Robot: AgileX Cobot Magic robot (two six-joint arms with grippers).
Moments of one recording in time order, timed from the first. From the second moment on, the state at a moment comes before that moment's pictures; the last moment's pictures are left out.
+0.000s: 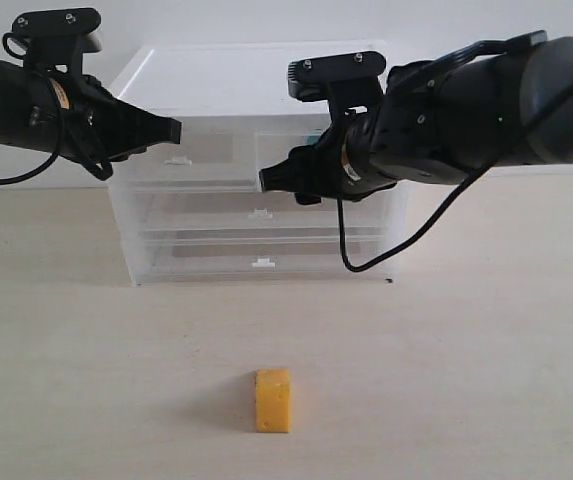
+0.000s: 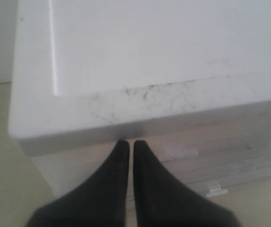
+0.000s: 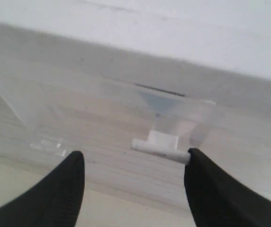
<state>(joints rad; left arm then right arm) -0.33 1.71 -1.21 0.21 0.19 -0.31 0.63 1.86 -1.33 -0.92 0.33 1.08</state>
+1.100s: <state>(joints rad) -0.33 1.71 -1.21 0.21 0.19 -0.31 0.63 1.77 -1.31 -0.59 0.48 0.65</state>
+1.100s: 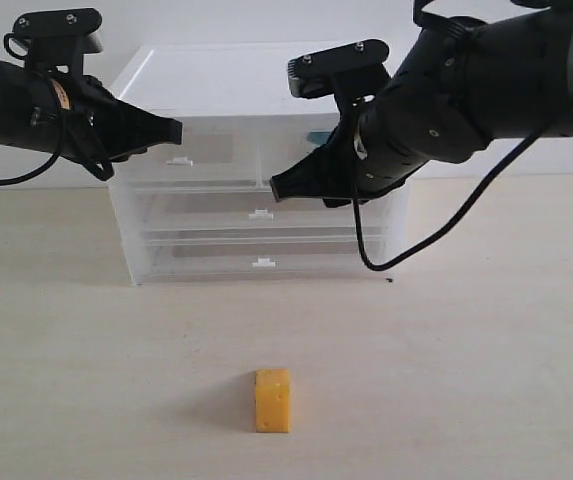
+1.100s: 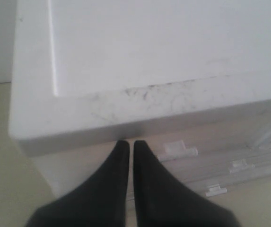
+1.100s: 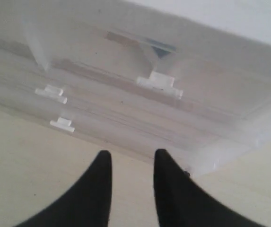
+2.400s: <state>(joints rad) -0.33 1.71 -1.21 0.21 0.19 -0.31 0.50 1.79 -1.26 -0.75 0.19 0.76</state>
